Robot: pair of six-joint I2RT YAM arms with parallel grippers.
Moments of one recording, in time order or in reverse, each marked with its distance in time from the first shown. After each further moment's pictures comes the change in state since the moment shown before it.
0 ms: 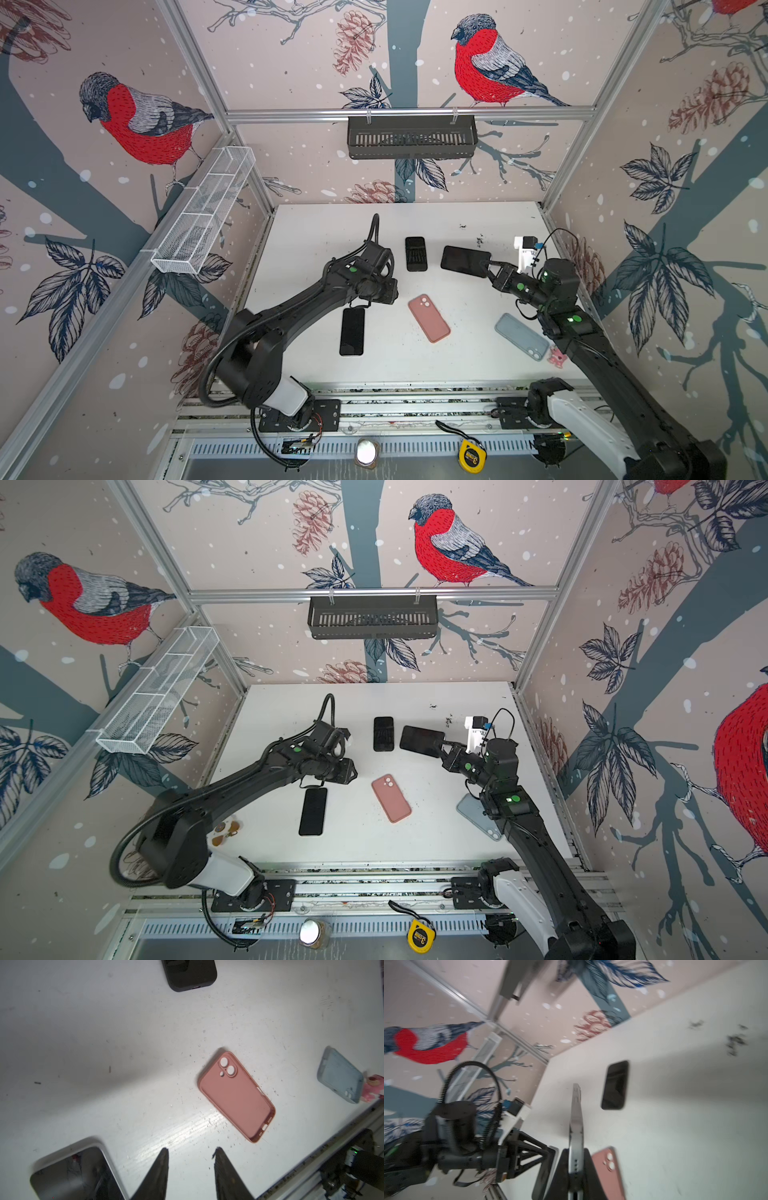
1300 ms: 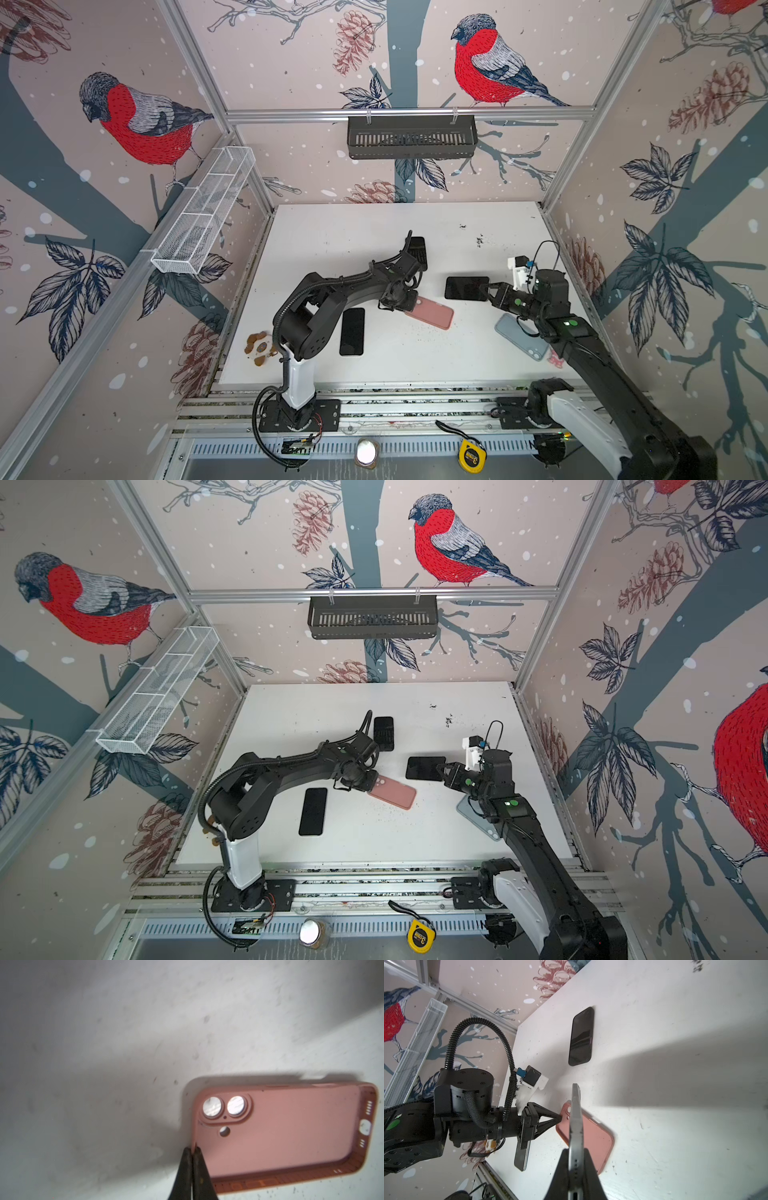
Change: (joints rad) left arm -0.074 0.241 -0.026 0.116 -0.036 -0.018; right arm 0.024 0.036 -0.073 -0.080 -0.076 -0.039
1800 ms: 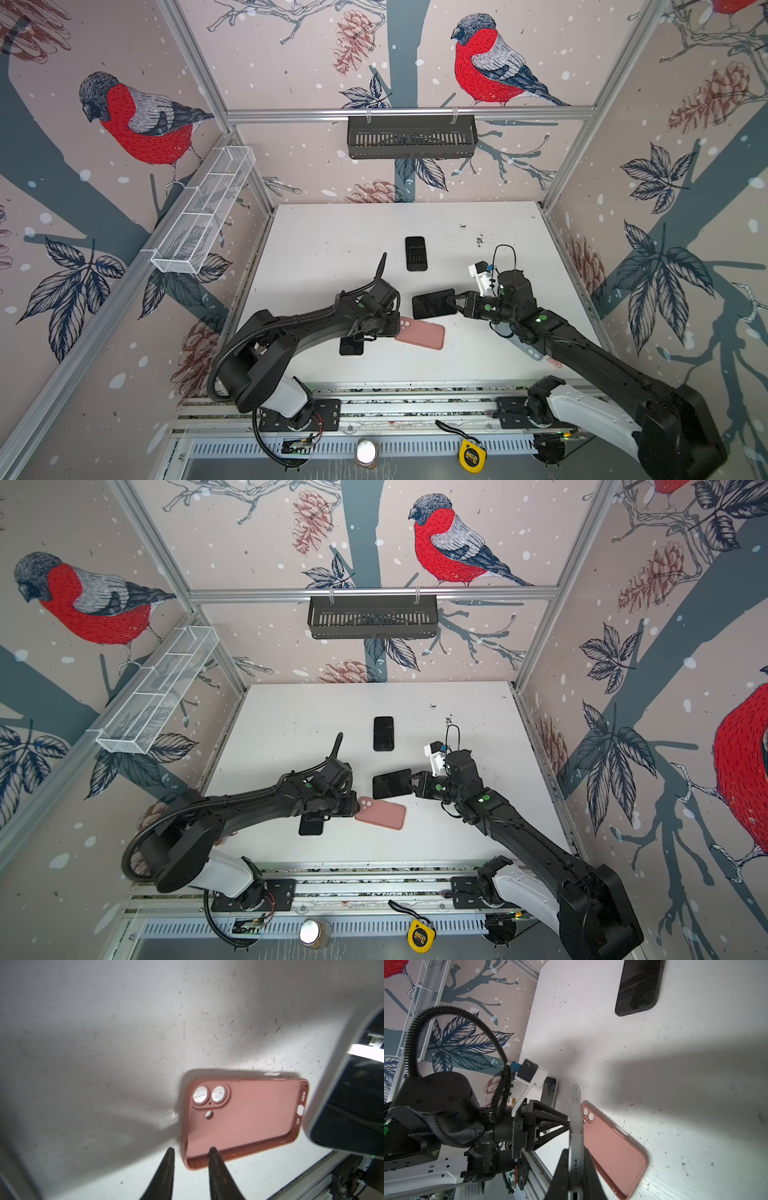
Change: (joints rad) left arm -0.037 -0.415 -0.409 0.179 0.085 -0.316; right arm 0.279 0.144 0.001 0.137 0.031 0.133
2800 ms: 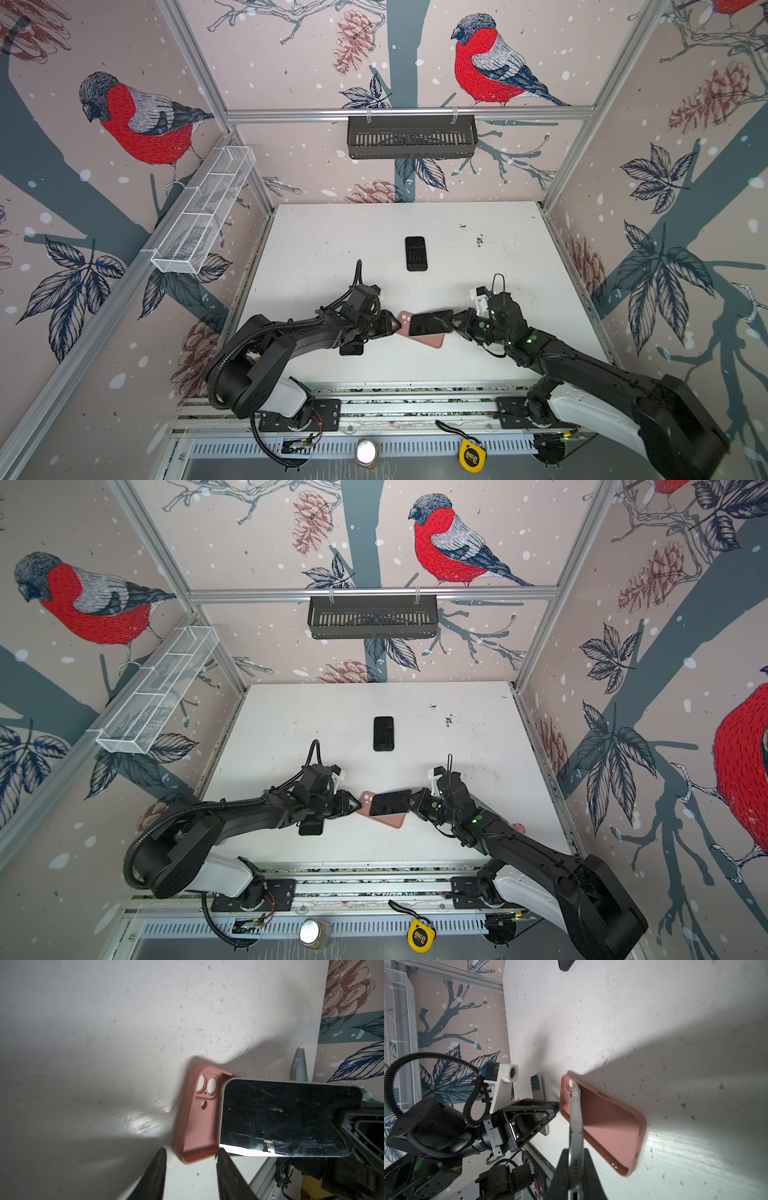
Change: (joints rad) left arm 0.137 0.028 -0.230 0.420 0.255 -0.070; right arm 0.135 -0.018 -0.225 0.196 0.173 0.422
